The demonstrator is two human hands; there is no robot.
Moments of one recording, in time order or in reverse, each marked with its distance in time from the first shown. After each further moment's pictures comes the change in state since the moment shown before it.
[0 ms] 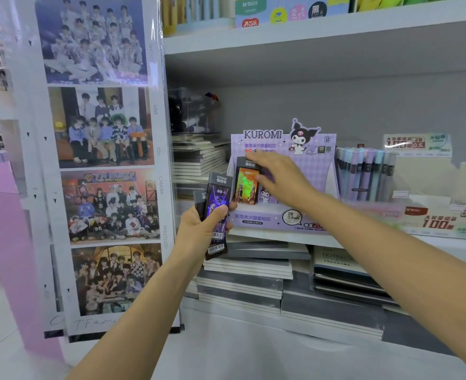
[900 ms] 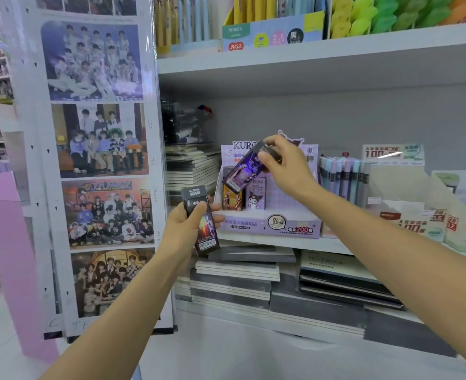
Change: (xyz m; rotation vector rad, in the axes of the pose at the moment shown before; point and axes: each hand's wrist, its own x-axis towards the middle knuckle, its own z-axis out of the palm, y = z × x) left_hand -0.013 0.037 0.015 -0.030 0.081 0.000; right_hand -0.007 -0.021 -0.052 0.463 0.206 0.243
